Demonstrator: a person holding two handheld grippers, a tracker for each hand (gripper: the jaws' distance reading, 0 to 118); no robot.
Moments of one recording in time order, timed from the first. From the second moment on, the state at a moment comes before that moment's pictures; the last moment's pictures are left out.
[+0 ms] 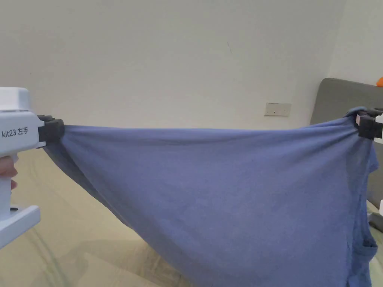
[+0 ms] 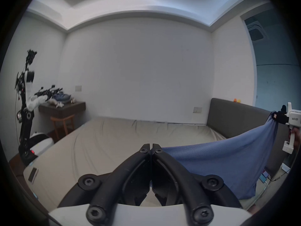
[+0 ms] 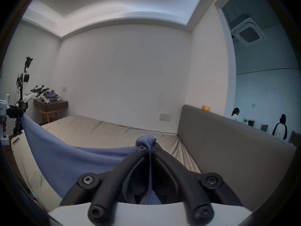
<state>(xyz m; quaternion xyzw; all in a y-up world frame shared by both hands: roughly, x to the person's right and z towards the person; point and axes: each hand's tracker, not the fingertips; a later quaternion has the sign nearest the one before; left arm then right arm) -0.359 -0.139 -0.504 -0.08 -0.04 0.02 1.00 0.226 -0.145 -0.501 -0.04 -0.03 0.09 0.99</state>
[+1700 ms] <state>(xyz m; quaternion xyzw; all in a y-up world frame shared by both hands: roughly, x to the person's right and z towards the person) -0.291 -0.178 -0.922 -0.10 0.08 -0.09 0.99 0.226 -0.197 -0.926 0.00 -0.12 0.14 0.98</state>
